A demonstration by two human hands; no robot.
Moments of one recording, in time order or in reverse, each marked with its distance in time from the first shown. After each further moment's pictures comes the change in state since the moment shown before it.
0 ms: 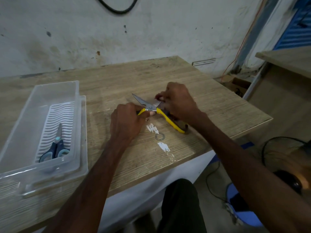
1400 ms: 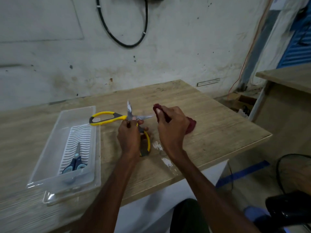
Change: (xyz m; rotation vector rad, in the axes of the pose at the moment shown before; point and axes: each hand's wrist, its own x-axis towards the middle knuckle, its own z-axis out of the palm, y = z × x) left_hand 0.004 0.005 0.003 -0.935 0.239 -0.592; right_hand -0.027 -0.079 -0.004 0.534 0.698 0.378
